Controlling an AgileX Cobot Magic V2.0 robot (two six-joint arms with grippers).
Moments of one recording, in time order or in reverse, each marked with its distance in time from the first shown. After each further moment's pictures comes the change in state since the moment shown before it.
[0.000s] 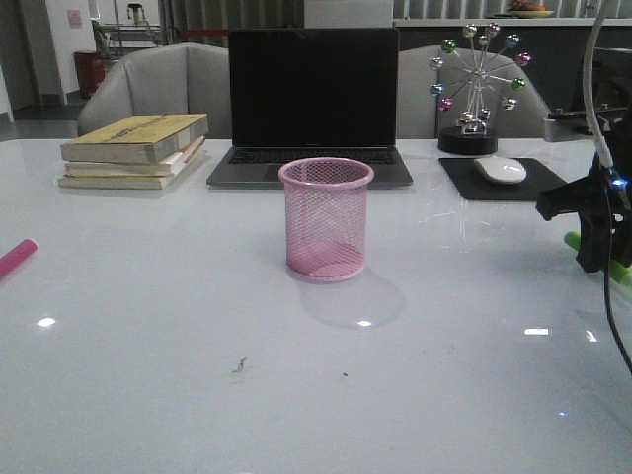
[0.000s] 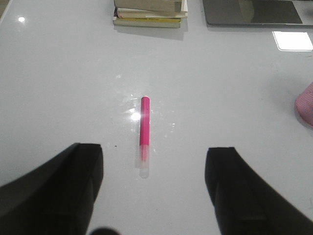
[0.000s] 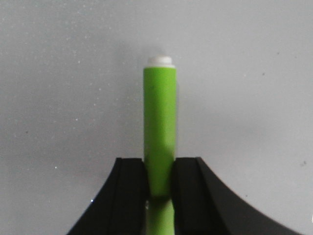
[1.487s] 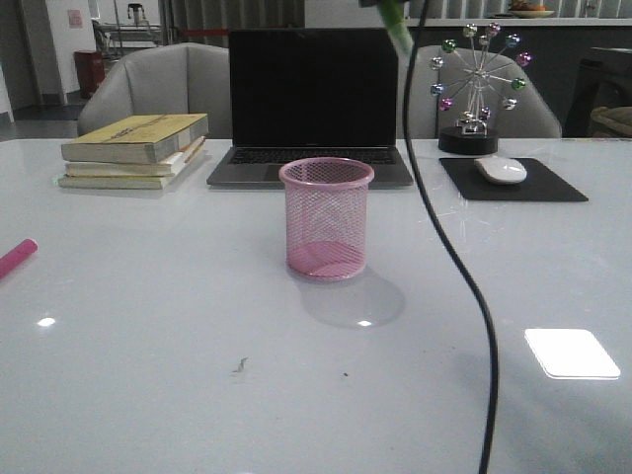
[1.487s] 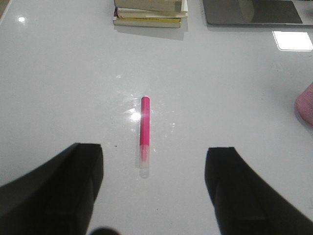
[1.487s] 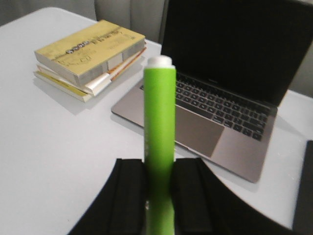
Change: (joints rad) left arm 0.000 0.000 0.000 0.000 0.000 0.000; right arm 0.440 -0.354 0.019 0.066 -0.594 -0.045
